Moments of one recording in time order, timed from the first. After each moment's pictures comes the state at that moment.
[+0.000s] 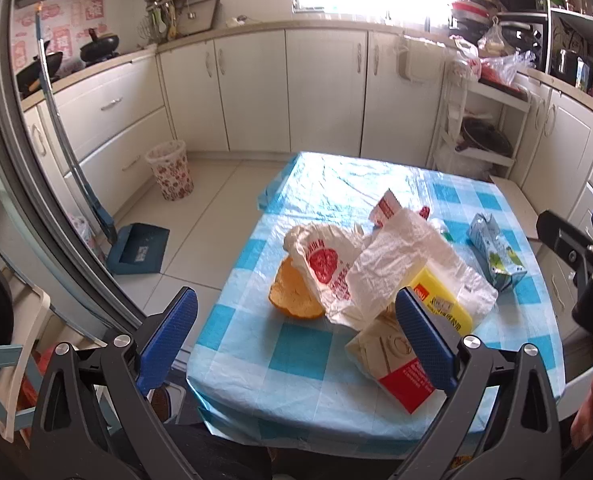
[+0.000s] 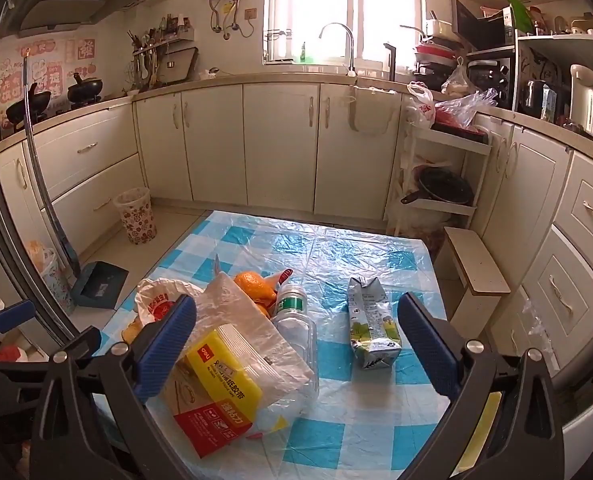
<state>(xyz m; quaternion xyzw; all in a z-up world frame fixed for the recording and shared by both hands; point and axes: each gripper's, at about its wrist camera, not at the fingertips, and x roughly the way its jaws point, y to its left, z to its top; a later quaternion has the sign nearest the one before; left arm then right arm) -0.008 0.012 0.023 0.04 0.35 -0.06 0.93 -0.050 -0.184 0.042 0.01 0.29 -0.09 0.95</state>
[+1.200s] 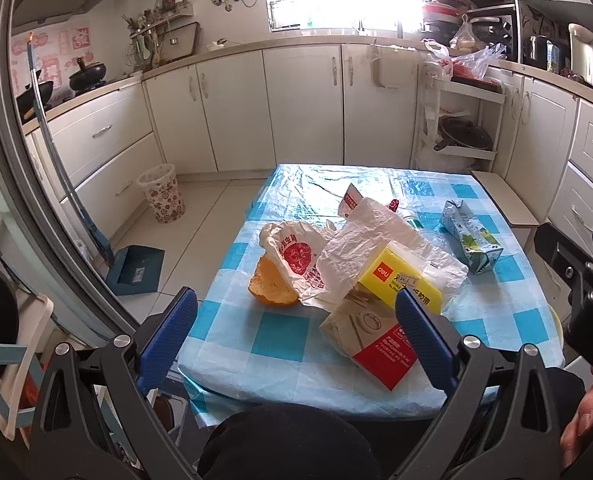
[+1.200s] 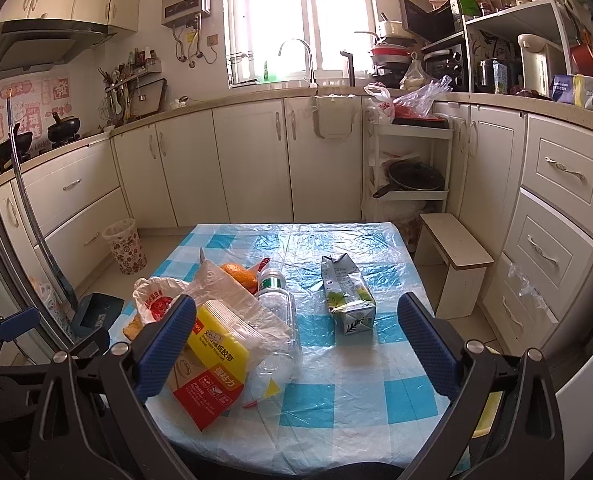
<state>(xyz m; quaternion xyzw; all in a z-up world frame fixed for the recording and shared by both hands) -0.054 -0.006 0.020 0.07 0.32 -0.09 0.94 -0.110 -0.193 0.027 0.07 0.24 -0.14 0.96</state>
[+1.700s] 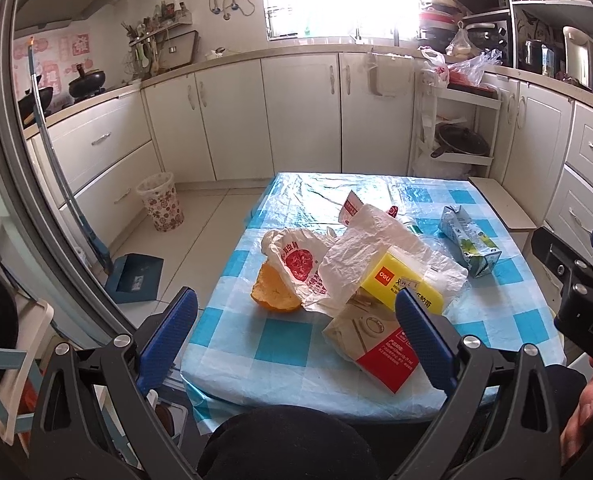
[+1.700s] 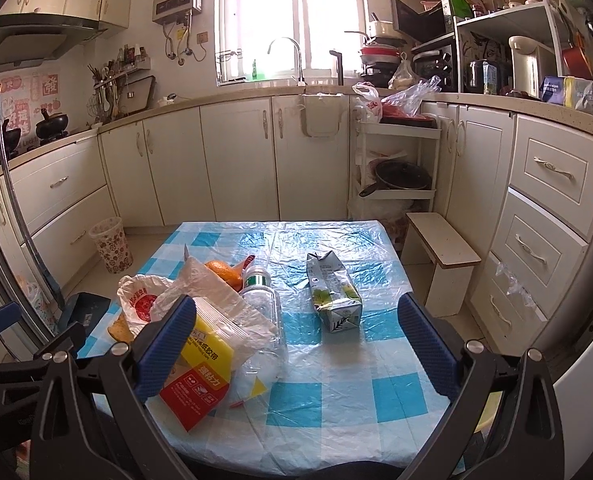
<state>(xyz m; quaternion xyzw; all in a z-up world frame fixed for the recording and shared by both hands) -0.056 0.001 0.022 0.07 0.30 -0.10 0.95 -0.109 -0.192 0.023 0.06 0.25 -0.16 0.95</state>
